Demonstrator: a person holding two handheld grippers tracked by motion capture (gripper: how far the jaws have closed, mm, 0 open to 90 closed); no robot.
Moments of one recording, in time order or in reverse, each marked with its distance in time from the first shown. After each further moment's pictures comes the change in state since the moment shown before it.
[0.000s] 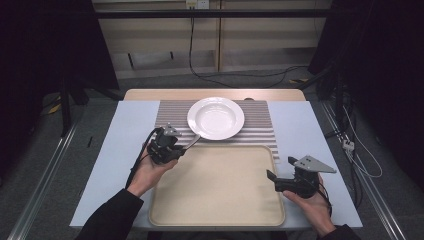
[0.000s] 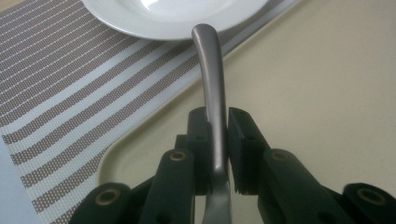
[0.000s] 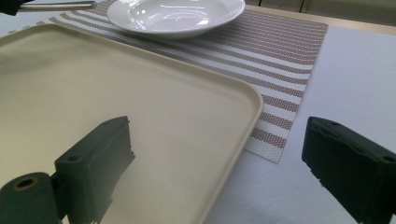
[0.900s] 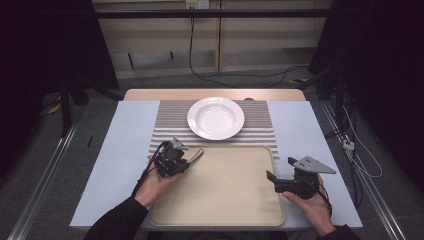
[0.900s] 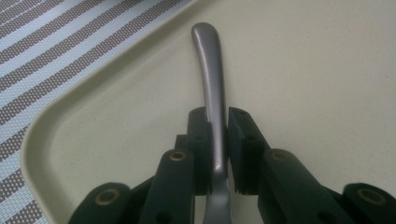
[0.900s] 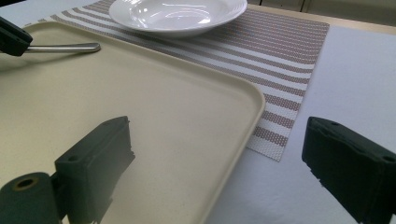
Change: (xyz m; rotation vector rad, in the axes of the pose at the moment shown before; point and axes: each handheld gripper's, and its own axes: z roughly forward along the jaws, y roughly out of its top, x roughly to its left) left arm -0.024 -0.023 0.023 0.092 -0.019 -0.007; right arm 0.002 0.000 -0.001 0.006 0.000 -0.007
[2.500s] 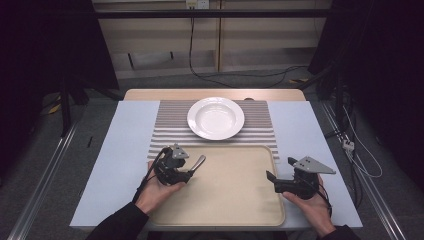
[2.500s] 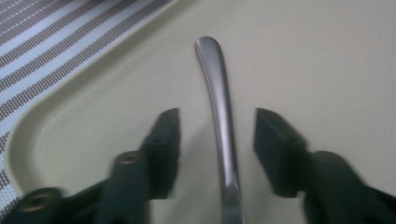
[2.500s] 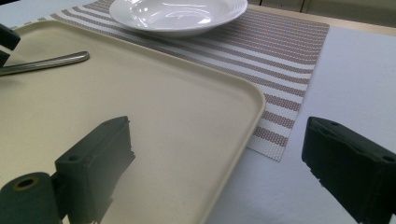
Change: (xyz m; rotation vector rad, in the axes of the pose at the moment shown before) left arm -0.015 -0.012 -0.007 -0.070 -0.003 0.044; right arm 0.000 0.000 0.000 -0.001 -0.002 -0.007
